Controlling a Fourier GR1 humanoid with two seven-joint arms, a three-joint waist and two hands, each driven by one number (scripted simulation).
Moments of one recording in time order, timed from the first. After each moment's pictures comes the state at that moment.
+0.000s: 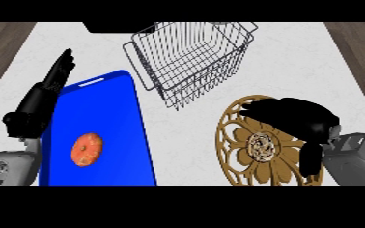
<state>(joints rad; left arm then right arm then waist) -0.18 0.39 -0.02 -1.54 -0.02 0.01 -0.03 -0.37 -0.61 0.41 -1.68 0.62 0.84 0.01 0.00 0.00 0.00</state>
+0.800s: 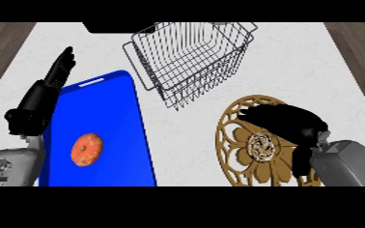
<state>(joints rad) -0.20 0.33 0.04 -1.54 -0.09 -0.05 -0.01 -0.29 -0.51 0.36 -1.59 0.83 0.79 -0.14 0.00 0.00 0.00</state>
